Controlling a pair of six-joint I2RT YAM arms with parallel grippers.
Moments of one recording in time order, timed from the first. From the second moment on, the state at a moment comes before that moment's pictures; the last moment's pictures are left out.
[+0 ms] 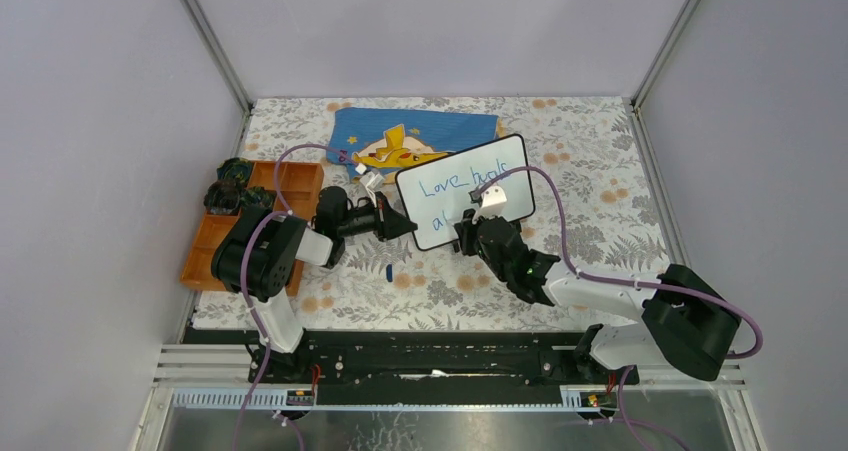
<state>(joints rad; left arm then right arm) -0.27 1.78 0.52 1.02 0.89 -0.43 0.91 1.31 0.56 0.36 0.42 0.37</state>
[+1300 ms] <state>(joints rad) -0.28 1.77 0.52 1.00 0.89 -0.42 0.87 1.26 0.63 0.32 0.42 0.36</state>
